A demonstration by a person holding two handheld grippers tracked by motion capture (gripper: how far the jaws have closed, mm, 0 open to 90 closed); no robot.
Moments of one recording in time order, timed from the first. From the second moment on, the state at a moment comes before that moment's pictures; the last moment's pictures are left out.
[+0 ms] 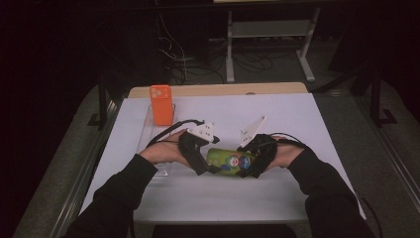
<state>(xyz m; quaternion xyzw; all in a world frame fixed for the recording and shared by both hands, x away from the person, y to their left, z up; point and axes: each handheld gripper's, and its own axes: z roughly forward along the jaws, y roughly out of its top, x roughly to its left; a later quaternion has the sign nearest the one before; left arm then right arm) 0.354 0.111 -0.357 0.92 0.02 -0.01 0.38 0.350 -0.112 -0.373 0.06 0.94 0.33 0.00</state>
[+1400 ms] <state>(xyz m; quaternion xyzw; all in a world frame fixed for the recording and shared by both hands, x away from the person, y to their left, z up) 0.350 0.097 -0.383 0.94 0.01 -0.03 0.33 0.348 -0.109 -0.377 0.07 0.94 0.34 -0.01</state>
